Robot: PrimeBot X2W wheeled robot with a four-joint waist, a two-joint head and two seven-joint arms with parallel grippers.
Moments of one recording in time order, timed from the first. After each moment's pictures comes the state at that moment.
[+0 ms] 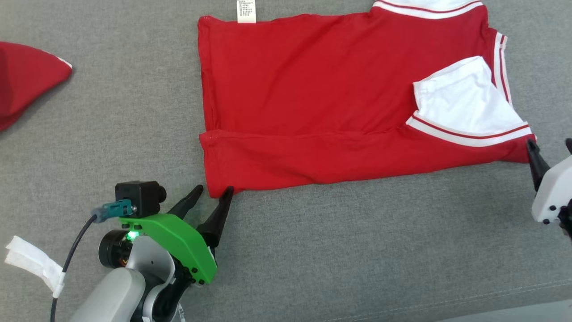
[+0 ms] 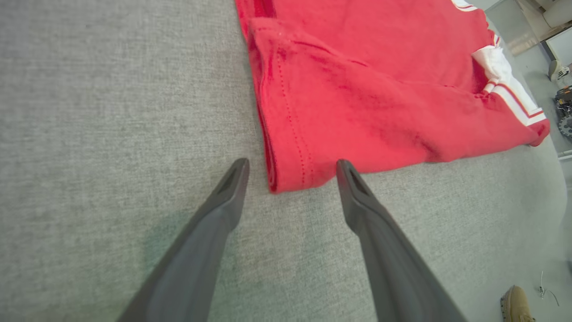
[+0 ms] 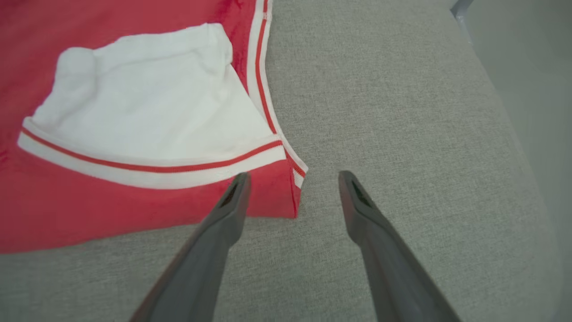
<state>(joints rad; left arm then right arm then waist) -0.27 0.39 -0.54 -0.04 -0.87 0.15 0.24 -0.23 -0.24 -0.26 -0.09 0.17 0.13 0.62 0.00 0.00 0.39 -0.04</state>
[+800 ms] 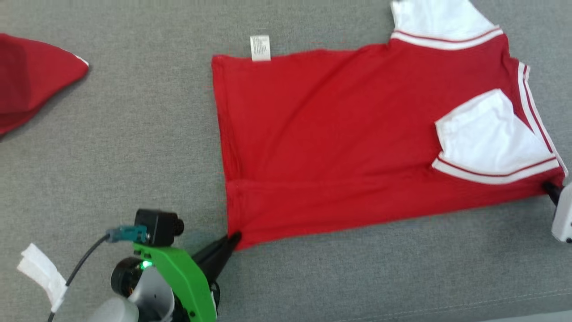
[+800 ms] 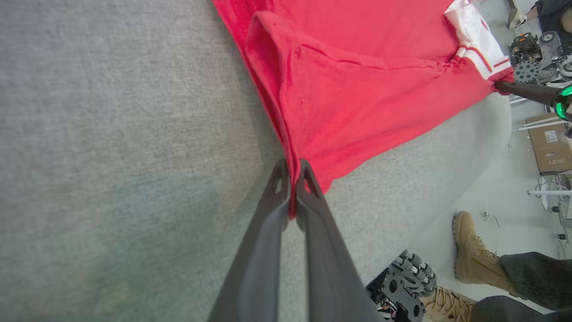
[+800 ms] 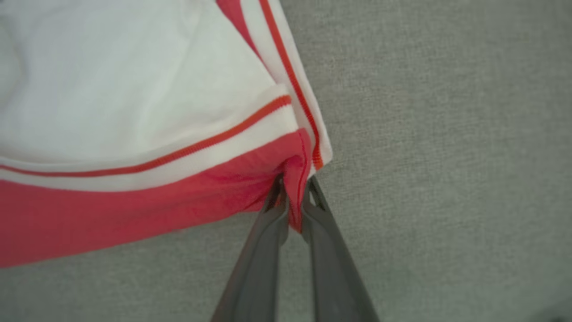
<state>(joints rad) -0.20 0.47 -0.60 -0.11 -0.96 0.05 0.36 -0.21 -0.37 -0.25 0.09 0.38 0.13 0.78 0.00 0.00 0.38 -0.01</state>
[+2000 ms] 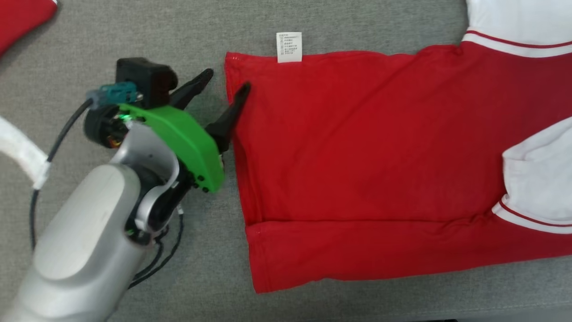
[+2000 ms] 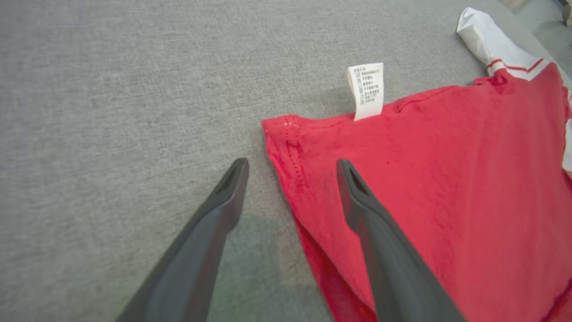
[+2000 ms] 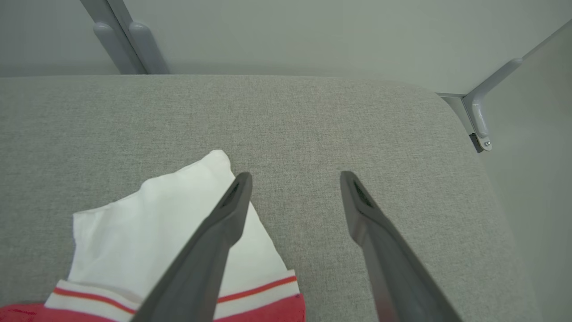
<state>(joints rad) -0.67 0.41 -0.59 -0.04 -0.77 0.06 0.37 -0.85 -0.40 -0.24 0.09 0.17 0.13 0.79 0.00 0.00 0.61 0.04</state>
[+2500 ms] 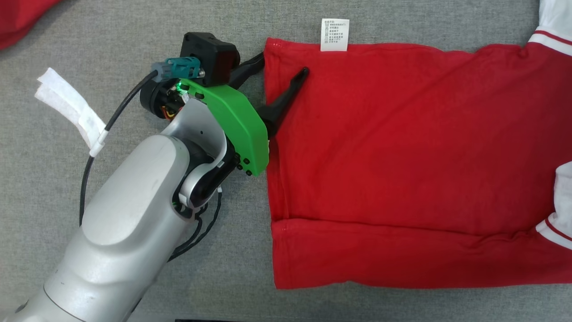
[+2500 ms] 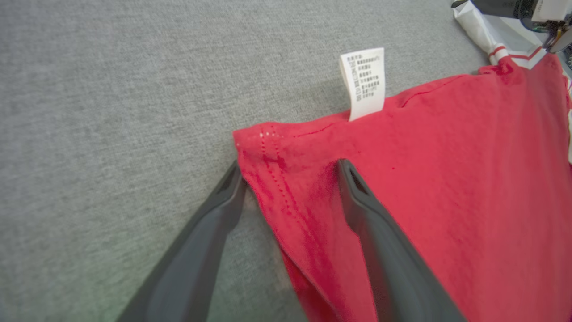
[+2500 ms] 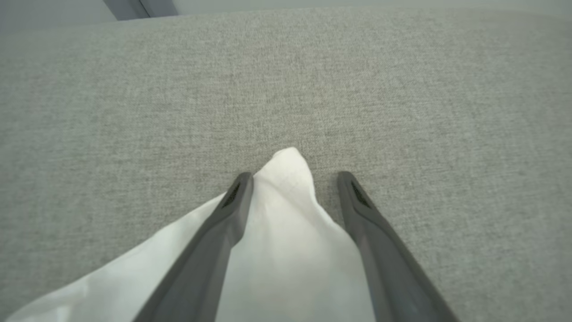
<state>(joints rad) -0.82 0.25 -0.68 0.16 -0.75 -0.03 0.33 -0.99 -0.33 -0.24 0.40 0.08 0.13 0.70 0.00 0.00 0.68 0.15</state>
